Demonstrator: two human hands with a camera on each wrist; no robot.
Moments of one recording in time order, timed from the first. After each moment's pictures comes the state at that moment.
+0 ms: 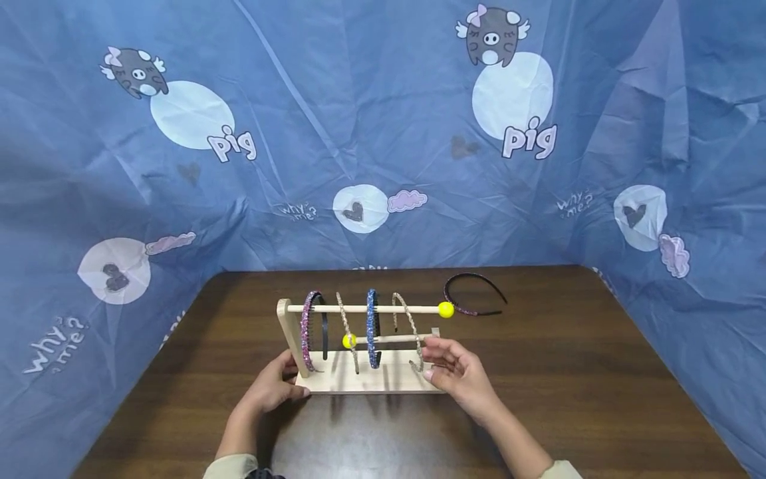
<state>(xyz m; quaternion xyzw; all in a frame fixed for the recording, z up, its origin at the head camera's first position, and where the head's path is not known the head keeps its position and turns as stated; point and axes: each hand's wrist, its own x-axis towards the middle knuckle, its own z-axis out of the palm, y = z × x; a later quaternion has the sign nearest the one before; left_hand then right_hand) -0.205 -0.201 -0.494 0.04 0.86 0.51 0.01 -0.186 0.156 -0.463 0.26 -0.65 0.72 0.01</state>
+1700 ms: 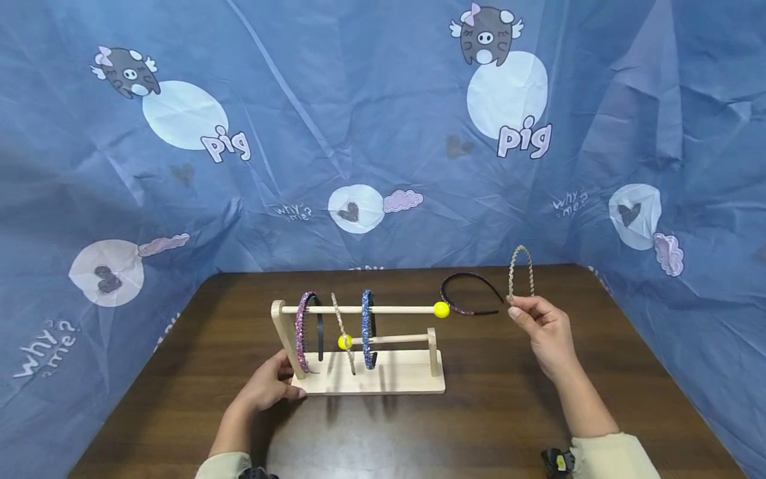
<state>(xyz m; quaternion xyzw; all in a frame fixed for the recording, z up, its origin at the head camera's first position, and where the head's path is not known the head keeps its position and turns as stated) -0.210 -0.201 -0.488 0.04 0.86 0.51 0.02 -0.232 0.262 -0.430 0.19 -0.60 0.75 0.22</state>
